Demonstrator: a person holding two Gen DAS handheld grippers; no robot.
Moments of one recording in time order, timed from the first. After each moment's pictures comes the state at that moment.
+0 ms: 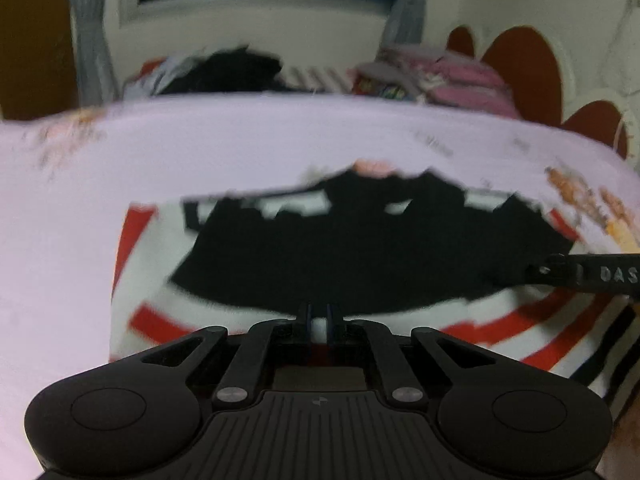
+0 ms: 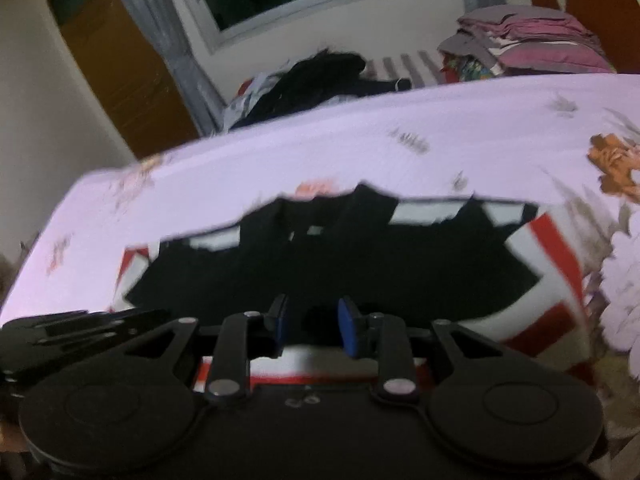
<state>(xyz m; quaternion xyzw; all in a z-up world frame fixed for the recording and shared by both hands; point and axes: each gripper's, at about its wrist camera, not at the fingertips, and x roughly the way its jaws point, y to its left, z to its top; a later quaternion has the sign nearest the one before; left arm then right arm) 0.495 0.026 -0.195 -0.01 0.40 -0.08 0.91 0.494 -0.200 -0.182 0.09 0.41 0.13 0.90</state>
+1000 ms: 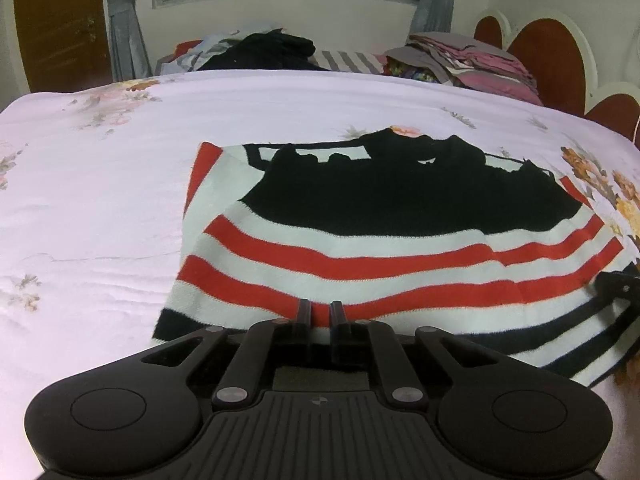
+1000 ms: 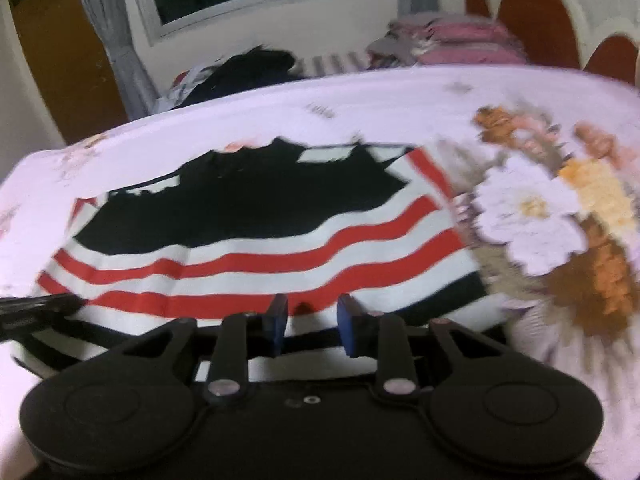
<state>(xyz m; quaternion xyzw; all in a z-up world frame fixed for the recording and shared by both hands) 0.434 0.051 -0.189 0.00 0.42 -0.05 0.91 0.403 -0.223 -0.178 0.04 0.39 0.00 0.92</state>
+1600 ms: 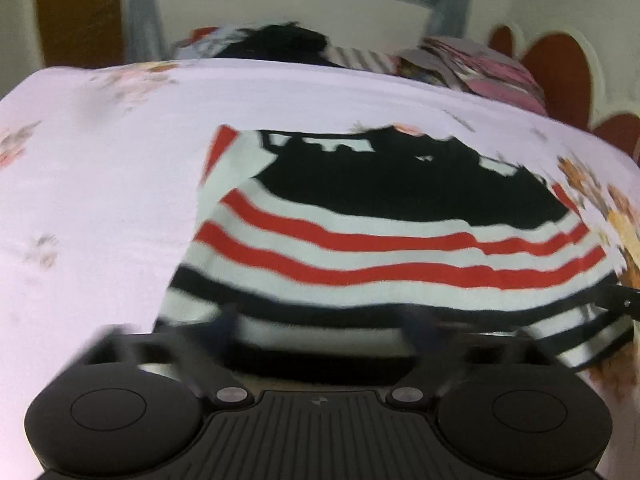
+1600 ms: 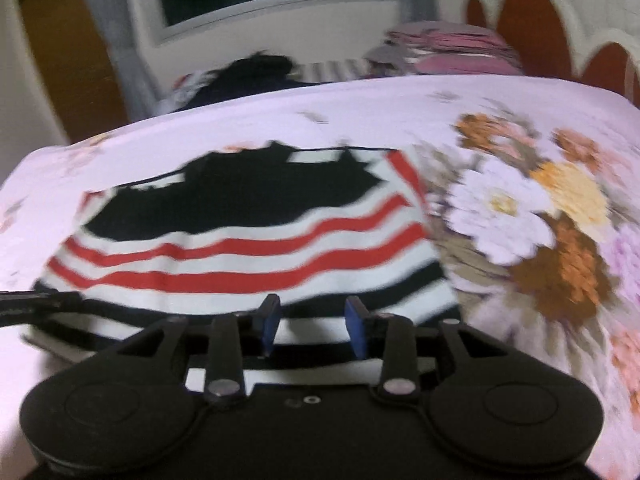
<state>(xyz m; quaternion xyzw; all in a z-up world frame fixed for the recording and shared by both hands) 0.405 0.055 -0.177 -0.04 0.43 -0.02 0.90 0.382 -0.225 -0.161 0.05 0.39 0.06 0.92</state>
